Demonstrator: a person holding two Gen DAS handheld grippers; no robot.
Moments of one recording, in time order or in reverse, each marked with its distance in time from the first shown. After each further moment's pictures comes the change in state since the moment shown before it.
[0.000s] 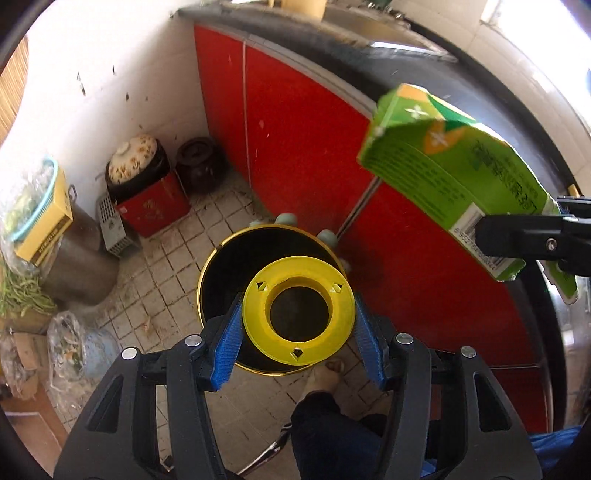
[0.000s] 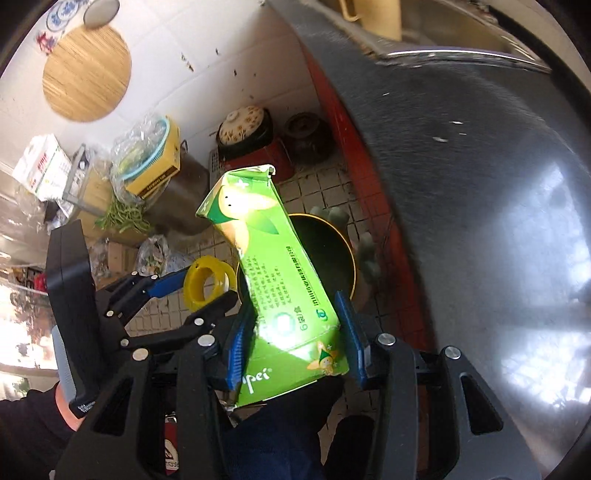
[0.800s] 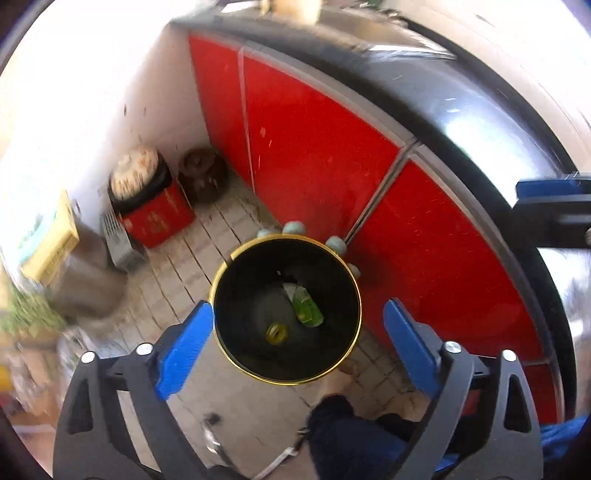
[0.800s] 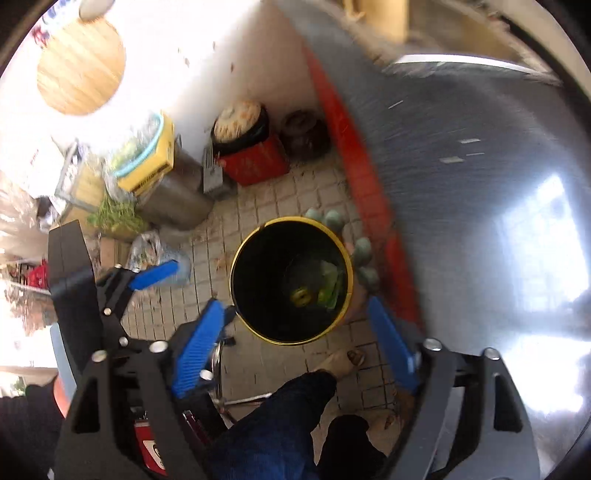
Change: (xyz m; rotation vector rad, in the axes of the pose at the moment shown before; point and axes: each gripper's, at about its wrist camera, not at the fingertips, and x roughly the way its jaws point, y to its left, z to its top) left arm -0.018 -0.010 0.018 0.096 -0.034 0.048; right arm -0.056 -0.020 -0.008 0.016 -0.071 -0.035
